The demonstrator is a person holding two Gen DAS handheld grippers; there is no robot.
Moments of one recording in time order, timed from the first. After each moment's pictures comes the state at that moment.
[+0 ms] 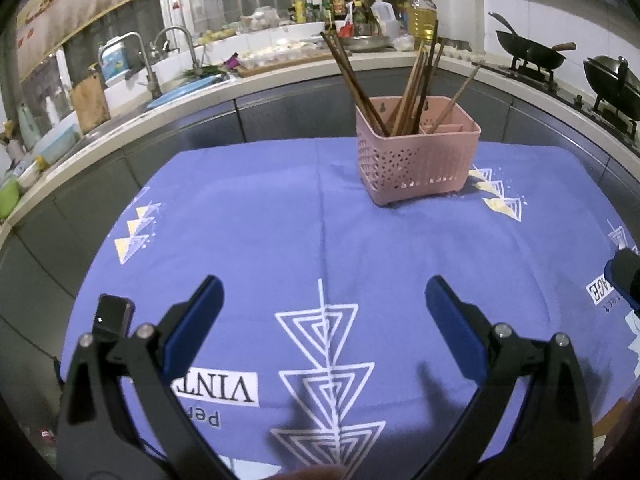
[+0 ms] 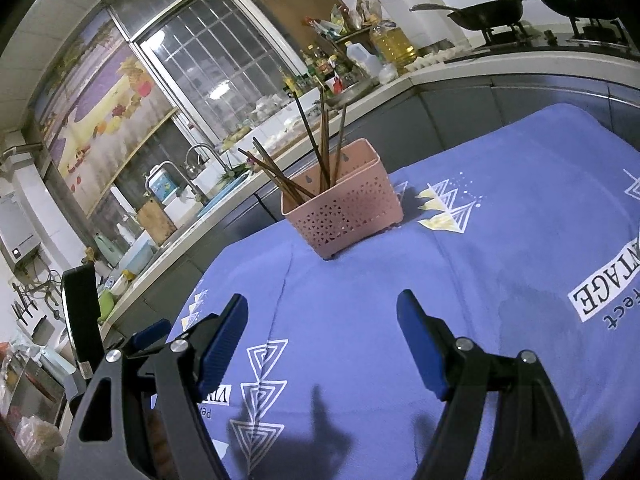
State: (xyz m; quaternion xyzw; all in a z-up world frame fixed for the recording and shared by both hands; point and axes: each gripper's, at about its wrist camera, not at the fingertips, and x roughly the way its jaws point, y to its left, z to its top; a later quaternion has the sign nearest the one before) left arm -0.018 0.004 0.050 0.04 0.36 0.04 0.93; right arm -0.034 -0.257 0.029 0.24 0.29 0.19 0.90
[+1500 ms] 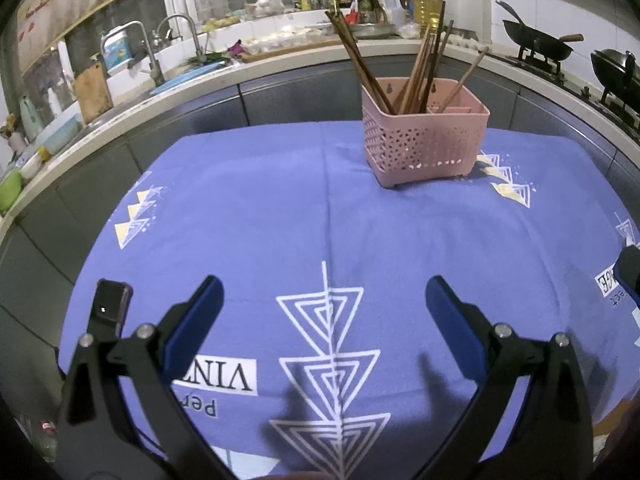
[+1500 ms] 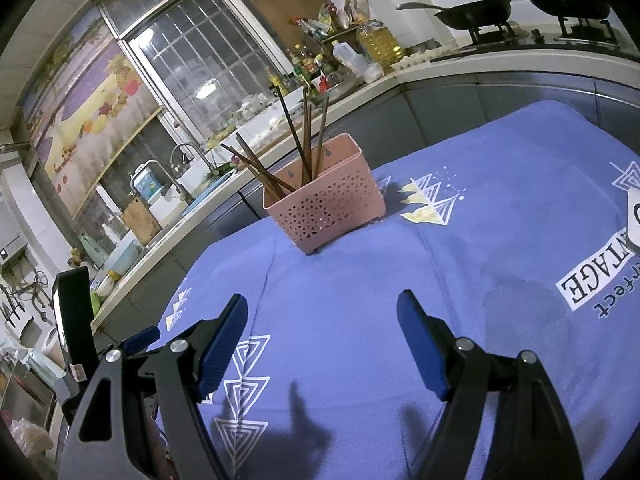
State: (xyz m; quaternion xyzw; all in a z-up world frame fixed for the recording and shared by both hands) left arm -0.019 0.004 0.035 0.04 0.38 0.05 0.92; right arm -0.043 -0.255 0.019 0.24 0.30 0.17 0.91
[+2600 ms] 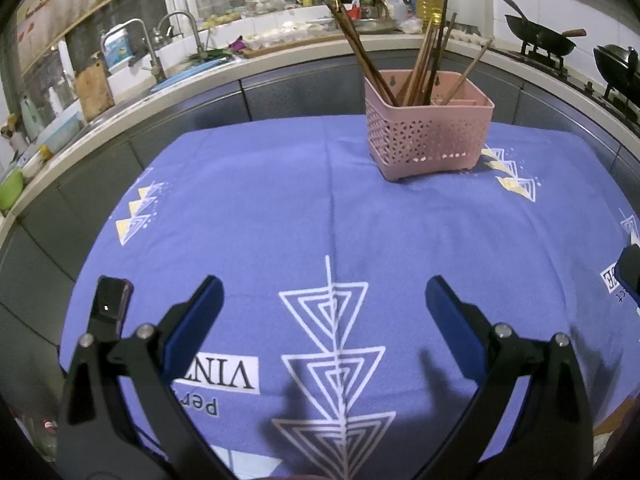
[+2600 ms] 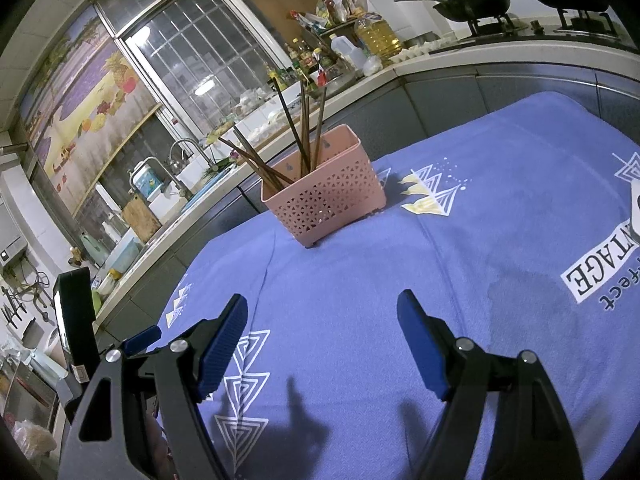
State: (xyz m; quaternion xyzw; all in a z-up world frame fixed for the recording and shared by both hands) left arm -0.018 0.009 0.027 0.04 0.38 0.06 0.92; right arm -0.045 -0.251 0.018 0.24 0.30 0.17 0.91
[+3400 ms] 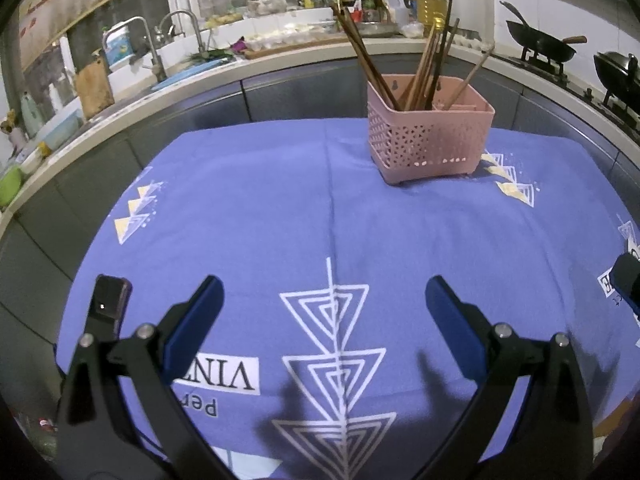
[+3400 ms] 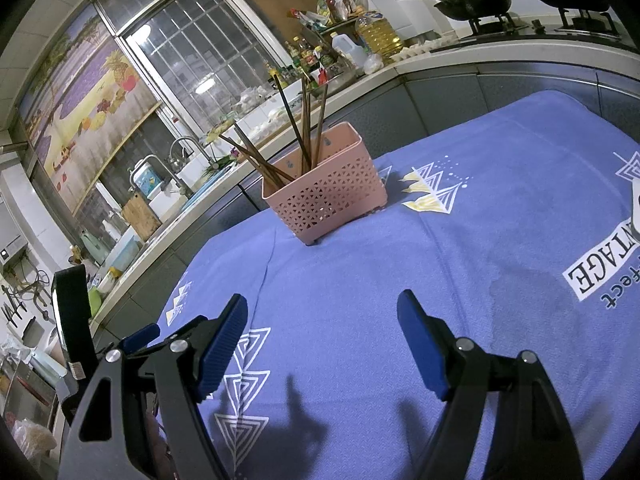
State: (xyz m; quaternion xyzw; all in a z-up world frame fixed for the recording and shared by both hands) left arm -0.020 0.012 0.030 0.03 0.38 0.05 0.92; right arm -0.046 -0.248 0.019 0.24 0.30 0.16 0.91
